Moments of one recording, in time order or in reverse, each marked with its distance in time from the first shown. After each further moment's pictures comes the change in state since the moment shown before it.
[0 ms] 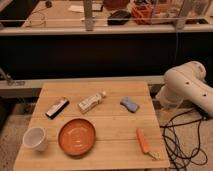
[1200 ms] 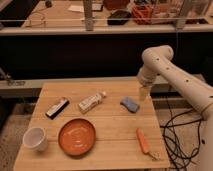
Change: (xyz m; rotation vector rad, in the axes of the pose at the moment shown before) arm -0.092 -0.142 0.060 -0.017 -0.167 -0.053
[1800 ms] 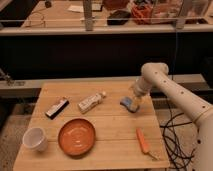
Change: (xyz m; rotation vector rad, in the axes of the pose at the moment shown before) arm -0.021 0.020 0.092 -0.021 -0.161 0.021
